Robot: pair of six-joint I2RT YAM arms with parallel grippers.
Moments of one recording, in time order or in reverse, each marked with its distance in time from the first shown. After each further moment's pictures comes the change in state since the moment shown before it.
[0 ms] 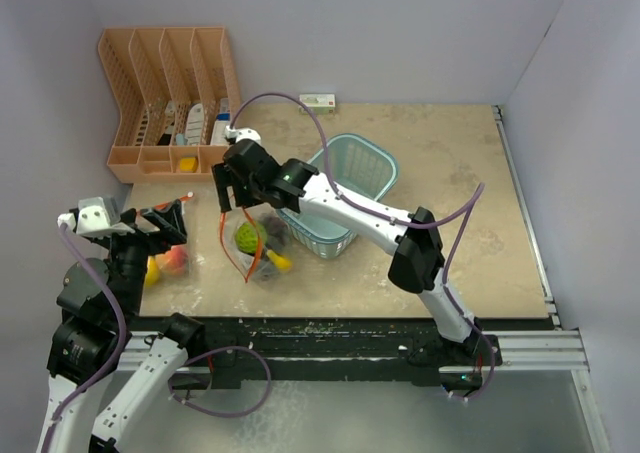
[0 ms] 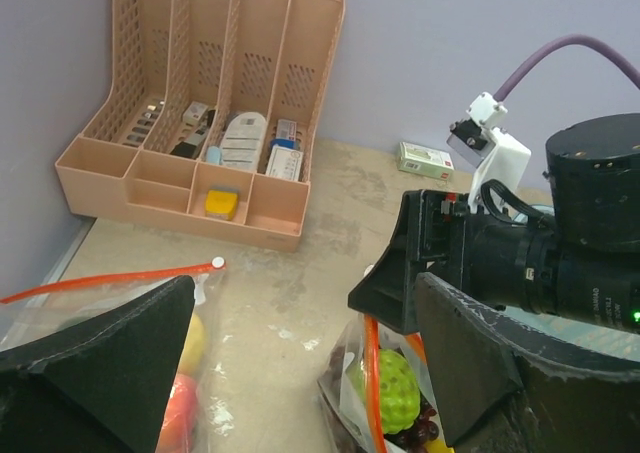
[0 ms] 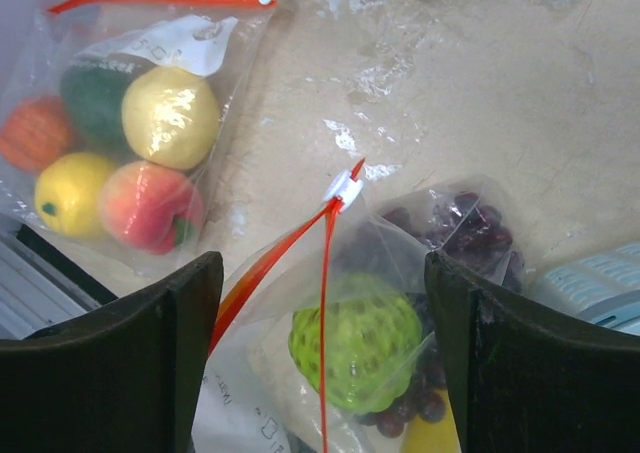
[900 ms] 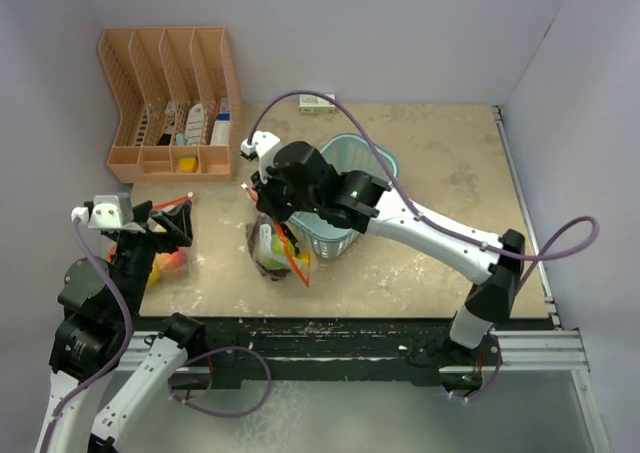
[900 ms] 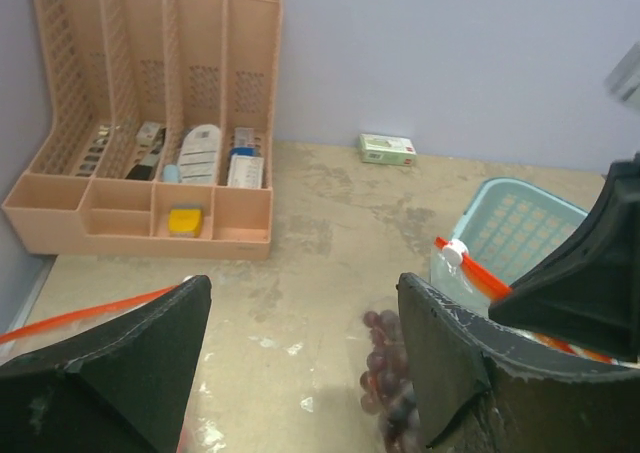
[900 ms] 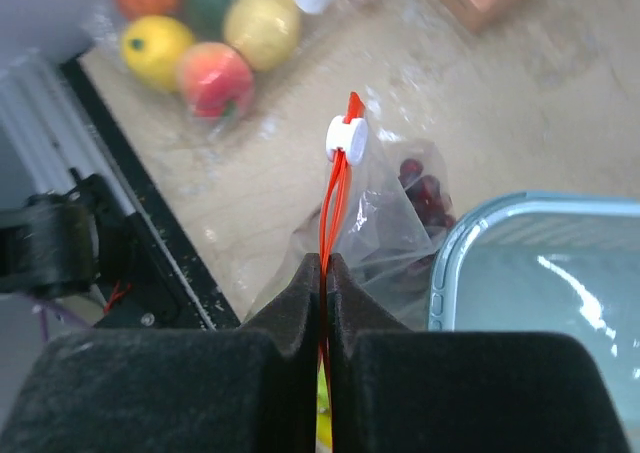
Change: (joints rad) left arm -0.012 0.003 -0.011 0.037 0.100 0.063; right arm 0.035 -0.466 -0.443 0.108 -0.125 -0.358
